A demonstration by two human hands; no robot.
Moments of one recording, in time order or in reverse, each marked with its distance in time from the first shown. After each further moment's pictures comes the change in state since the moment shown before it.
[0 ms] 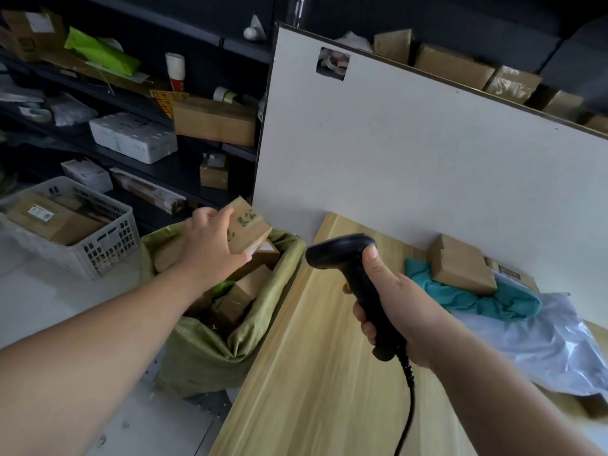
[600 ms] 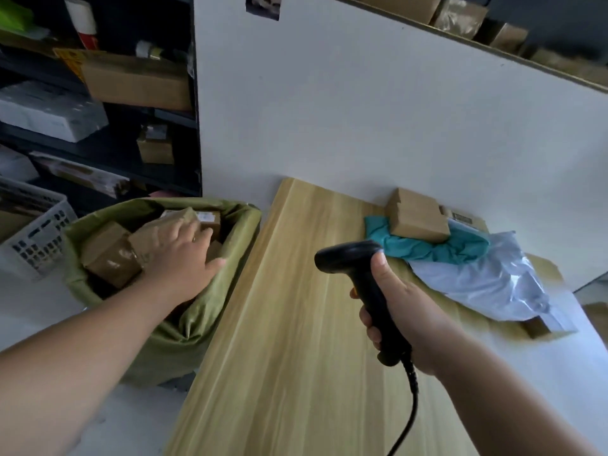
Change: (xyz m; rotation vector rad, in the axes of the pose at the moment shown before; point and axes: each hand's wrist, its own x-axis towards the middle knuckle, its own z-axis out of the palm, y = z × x) left_hand -0.024 0.025 0.069 0.400 -0.292 0.146; right_hand -0.030 0.073 -0.057 0.101 0.155 0.137
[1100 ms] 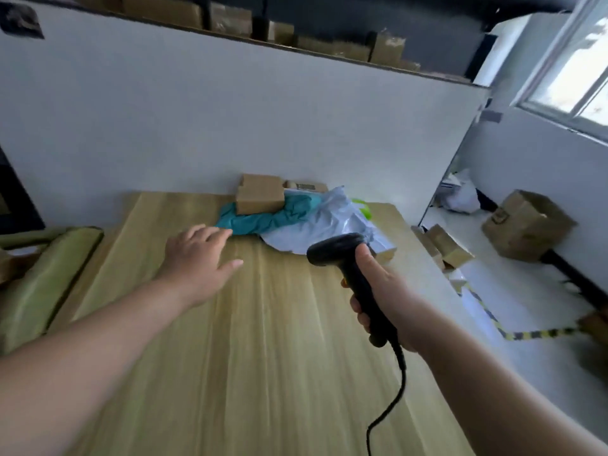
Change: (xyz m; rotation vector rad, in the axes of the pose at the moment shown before) left_hand -0.115 0.338 -0.043 -0.099 0.142 0.491; right_hand -0.152 0.147 -0.237 0.185 0.319 -0.036
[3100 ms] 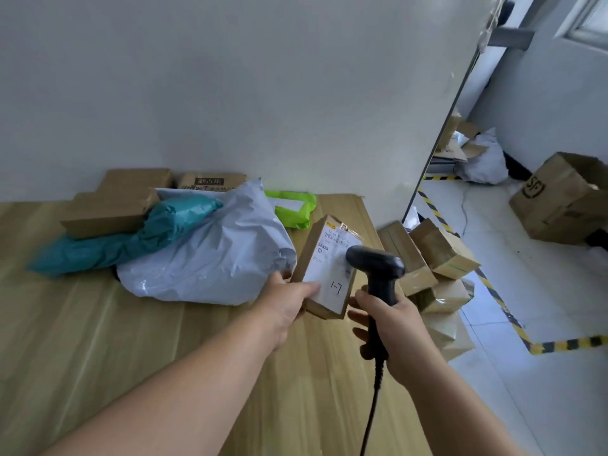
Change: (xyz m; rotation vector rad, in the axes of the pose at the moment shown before) left_hand 0.229 0.348 0.227 -1.456 -0.356 -0.785; right_hand 0.272 0.112 -0.265 0.351 0.236 0.061
